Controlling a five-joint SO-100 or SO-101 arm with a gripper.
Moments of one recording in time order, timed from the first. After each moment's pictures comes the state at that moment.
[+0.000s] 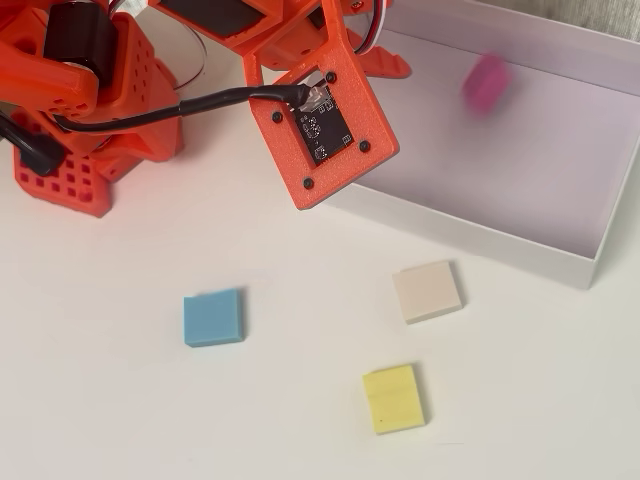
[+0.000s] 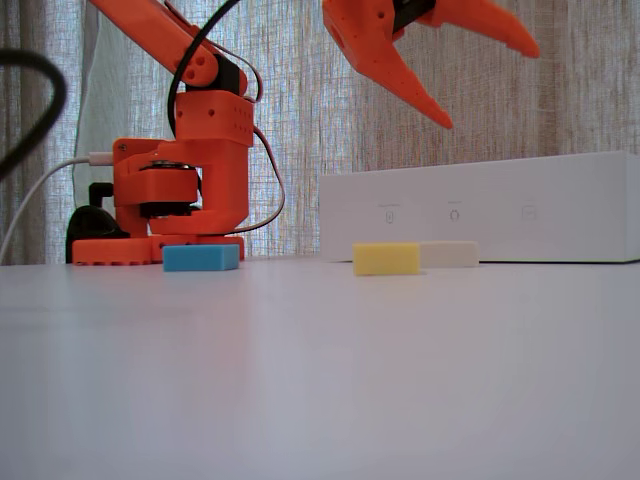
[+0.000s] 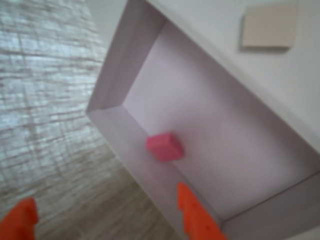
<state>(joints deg) -48.8 141.3 135.2 64.1 -14.9</state>
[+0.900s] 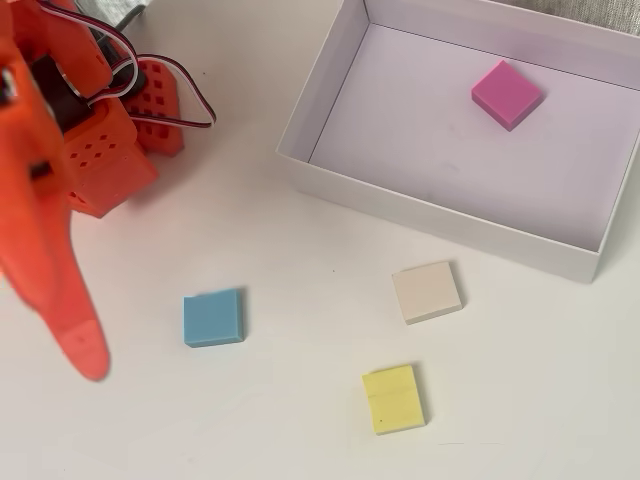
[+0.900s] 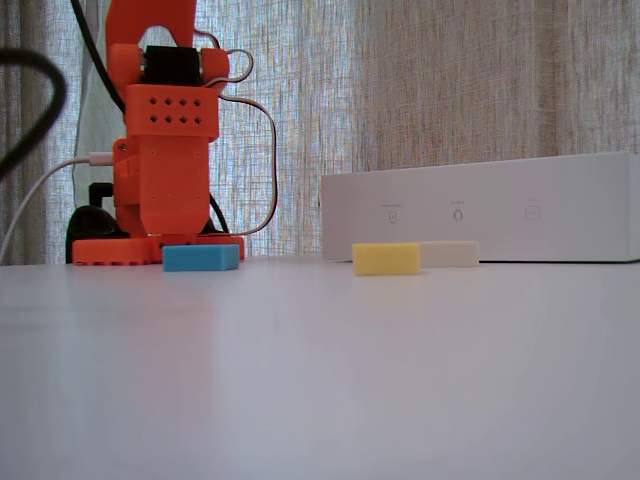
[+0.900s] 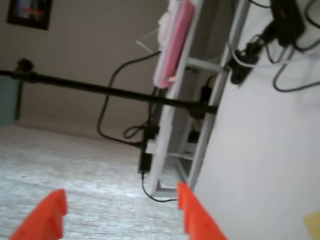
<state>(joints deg) 9.8 188.2 152.2 48.3 -12.7</state>
